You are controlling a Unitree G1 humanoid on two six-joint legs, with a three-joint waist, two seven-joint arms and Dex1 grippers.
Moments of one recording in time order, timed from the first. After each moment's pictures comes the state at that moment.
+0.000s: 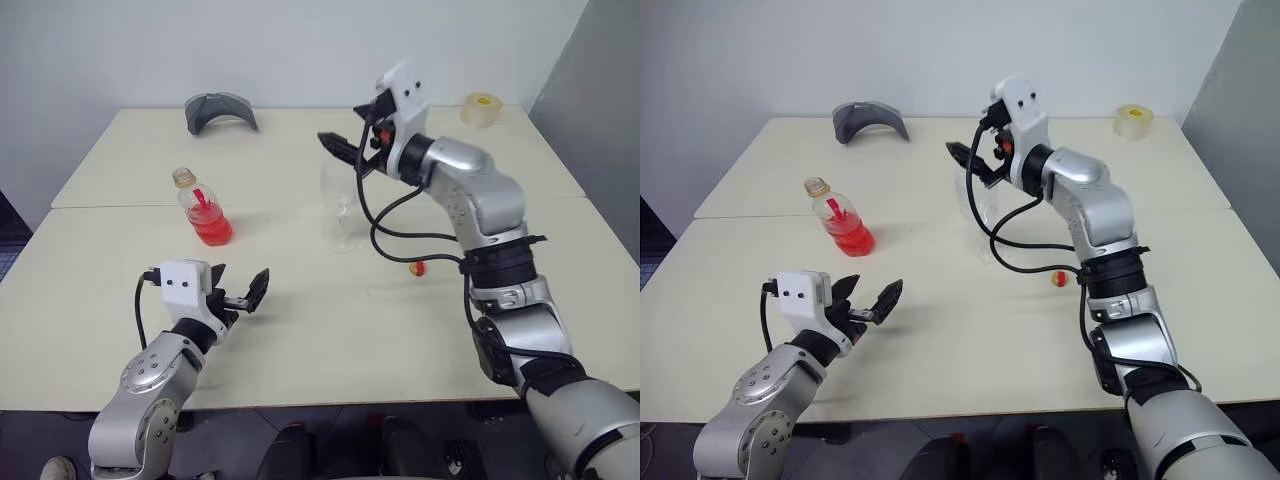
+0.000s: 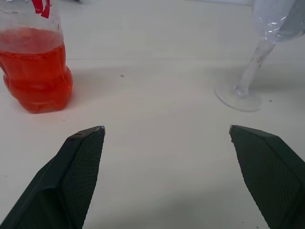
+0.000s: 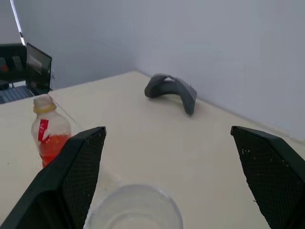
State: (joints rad) left arm 0.08 0.32 0.23 -0.58 -0.46 0.64 -0.23; right arm -1.08 -0.21 0.03 0.20 0.23 0.59 0.57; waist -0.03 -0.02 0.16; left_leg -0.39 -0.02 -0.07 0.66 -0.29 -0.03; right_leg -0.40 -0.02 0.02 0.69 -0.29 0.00
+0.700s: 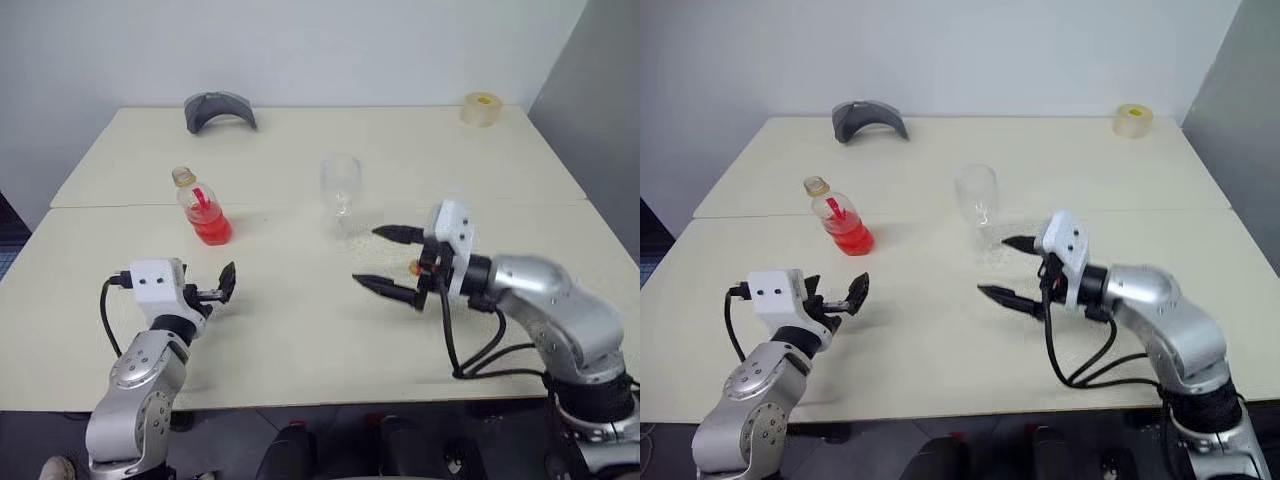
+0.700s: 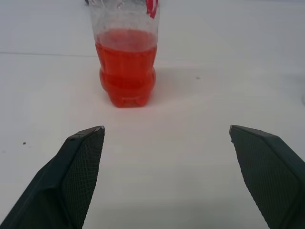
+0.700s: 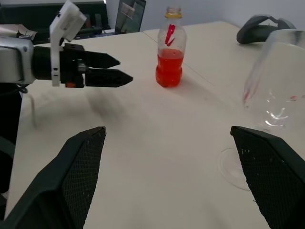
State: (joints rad) left arm 0.03 0.29 0.31 -0.50 -0.37 0.60 -0.08; right arm -0.38 -0.52 0.10 -0.56 0.47 0.69 0.77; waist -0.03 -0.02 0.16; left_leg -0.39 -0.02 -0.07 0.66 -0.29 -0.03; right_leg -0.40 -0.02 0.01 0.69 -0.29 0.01
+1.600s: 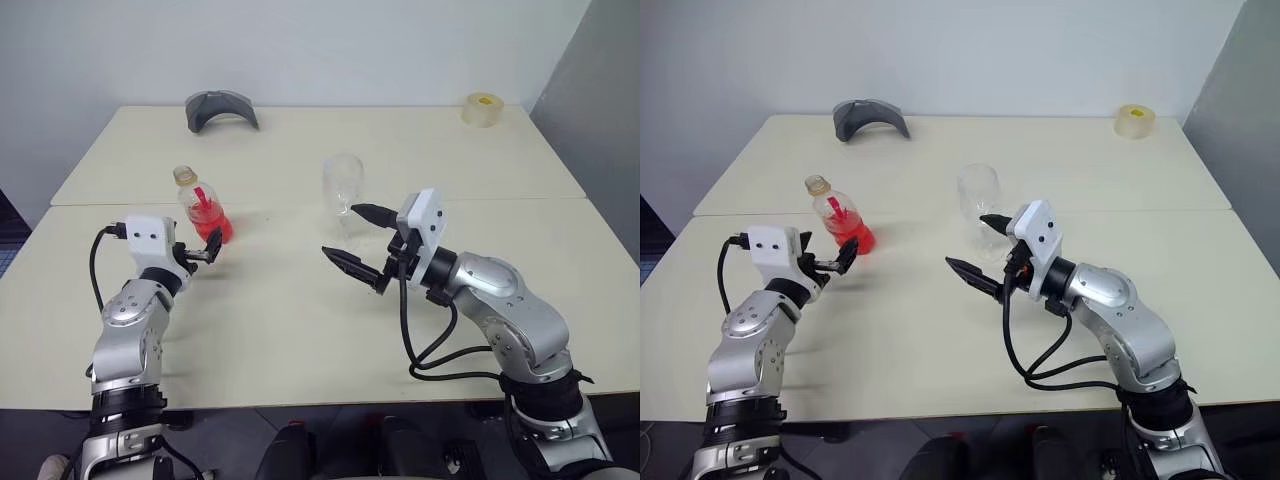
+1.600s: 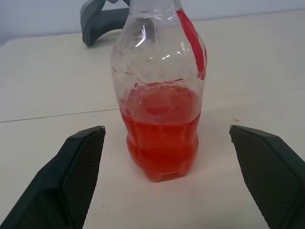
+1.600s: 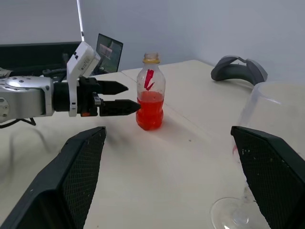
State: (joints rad) left arm -0.31 0.45 0.30 0.09 -0.26 0.28 -0.32; right arm -0.45 -0.33 0.17 -0.48 0.41 0.62 0.57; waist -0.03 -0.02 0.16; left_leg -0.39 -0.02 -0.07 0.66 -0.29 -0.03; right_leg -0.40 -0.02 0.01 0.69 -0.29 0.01
